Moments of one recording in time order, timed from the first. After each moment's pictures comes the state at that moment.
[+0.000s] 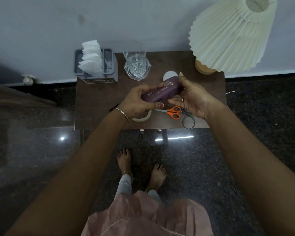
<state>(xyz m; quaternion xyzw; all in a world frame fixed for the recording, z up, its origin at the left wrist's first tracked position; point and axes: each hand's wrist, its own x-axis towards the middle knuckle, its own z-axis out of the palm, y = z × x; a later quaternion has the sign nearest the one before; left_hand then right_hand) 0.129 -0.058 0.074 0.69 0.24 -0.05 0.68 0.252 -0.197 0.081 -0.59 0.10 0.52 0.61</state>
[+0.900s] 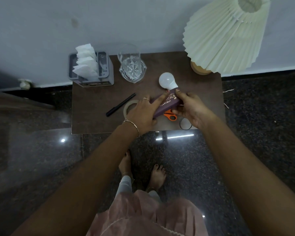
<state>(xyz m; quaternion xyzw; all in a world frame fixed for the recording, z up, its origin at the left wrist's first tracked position) 0.129 -0.087 0.048 0.95 0.12 -0.12 0.24 0.245 -0.214 0.053 -0.67 0.14 0.45 0.57</state>
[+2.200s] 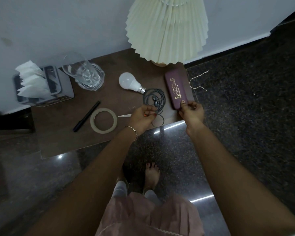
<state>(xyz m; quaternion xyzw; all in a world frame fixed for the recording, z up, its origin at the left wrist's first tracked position) 0.190 -0.177 -0.003 0.70 0.35 -0.18 0.60 0.260 -0.327 -0.031 -0.66 0.34 0.17 0.65</state>
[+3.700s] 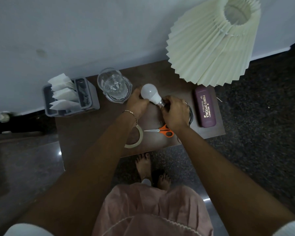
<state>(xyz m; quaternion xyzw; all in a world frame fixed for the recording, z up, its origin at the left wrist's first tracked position) 0.240 -0.037 -0.029 0.66 0.39 -0.12 0.63 0.266 -0.181 -0.015 -0.95 -0.09 0.17 0.26</state>
